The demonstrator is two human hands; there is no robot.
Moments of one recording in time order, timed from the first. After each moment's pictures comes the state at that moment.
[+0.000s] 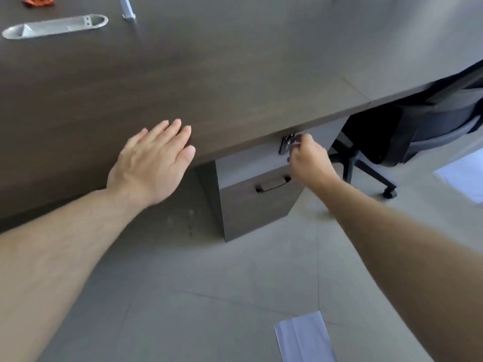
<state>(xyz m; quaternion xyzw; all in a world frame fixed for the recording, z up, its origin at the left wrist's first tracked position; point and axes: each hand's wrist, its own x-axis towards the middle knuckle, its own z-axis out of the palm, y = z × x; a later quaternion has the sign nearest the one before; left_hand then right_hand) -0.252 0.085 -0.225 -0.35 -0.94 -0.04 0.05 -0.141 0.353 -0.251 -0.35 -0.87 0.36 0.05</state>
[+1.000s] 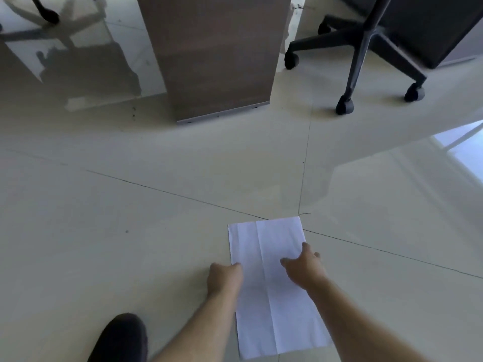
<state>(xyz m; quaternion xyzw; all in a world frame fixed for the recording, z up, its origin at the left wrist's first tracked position) 0.244 0.169 -0.864 0.31 -0.78 -0.41 -0.35 0.297 0.328 -0.842 -0.51 -0.75 0.36 -0.23</state>
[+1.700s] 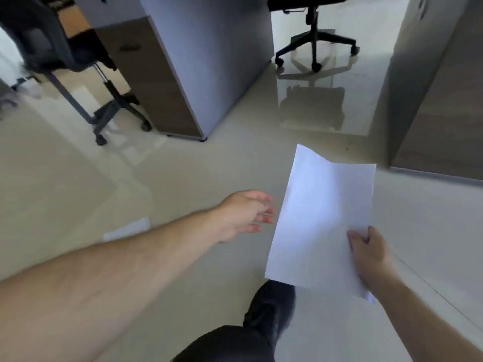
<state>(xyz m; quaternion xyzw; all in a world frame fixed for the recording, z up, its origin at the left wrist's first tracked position) 0.213 -0.127 -0.611 0.23 -0.75 -0.60 -0.18 0.187 0.121 -0.741 -0.15 -0.83 0.52 -0.09</state>
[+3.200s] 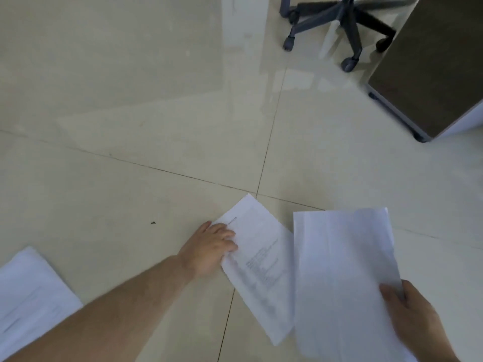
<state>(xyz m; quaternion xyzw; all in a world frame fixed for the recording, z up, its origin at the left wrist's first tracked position) 0.506 -0.599 -0.905 0.19 -0.98 -0.09 -0.06 0.224 -0.310 -0.808 0.16 -0.94 0.19 -0.25</state>
